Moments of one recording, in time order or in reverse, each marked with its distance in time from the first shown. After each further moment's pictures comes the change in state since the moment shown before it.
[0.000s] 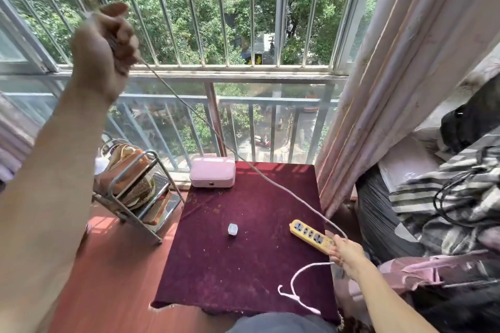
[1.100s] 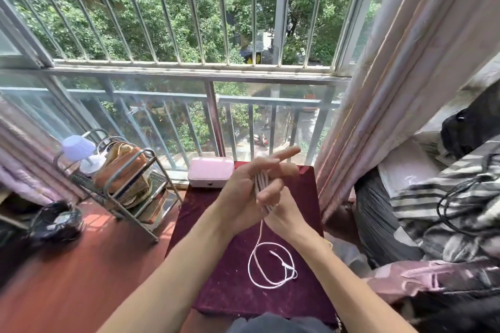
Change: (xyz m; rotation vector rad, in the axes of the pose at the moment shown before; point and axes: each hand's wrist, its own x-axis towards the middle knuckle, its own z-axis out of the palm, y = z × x) left_hand -0.184 -0.139 0.125 -0.718 -0.464 -0.795; right_hand -0.161 -0.096 0.141 -0.764 -0.269 -1.074
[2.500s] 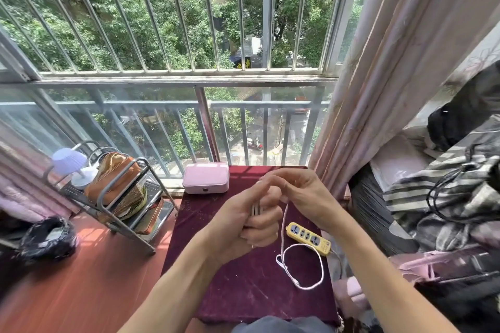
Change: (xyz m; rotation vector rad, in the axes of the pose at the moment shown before) left_hand -0.037 -0.014 0.005 0.113 -0.152 -0.205; right_hand -0.009 -0.008 -0.071 0.787 -0.109 -0.161
